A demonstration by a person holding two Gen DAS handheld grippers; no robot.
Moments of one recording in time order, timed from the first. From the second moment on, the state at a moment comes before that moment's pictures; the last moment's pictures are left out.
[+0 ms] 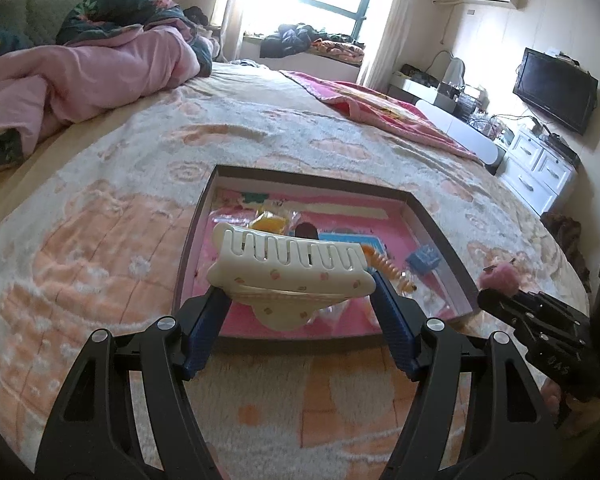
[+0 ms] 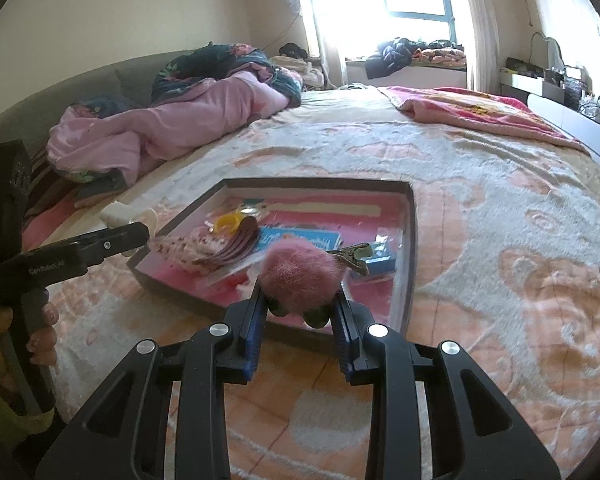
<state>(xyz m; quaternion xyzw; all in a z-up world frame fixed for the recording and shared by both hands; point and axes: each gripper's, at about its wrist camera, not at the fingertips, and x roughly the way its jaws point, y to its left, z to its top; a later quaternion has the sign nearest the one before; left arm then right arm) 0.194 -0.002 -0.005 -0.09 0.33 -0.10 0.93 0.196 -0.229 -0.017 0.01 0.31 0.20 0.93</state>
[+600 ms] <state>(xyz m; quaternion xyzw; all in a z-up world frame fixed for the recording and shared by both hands) 0.241 -0.004 -0.015 -0.09 0.34 -0.09 0.93 0.244 -0.222 -0.017 -0.01 0.31 0.17 0.93</state>
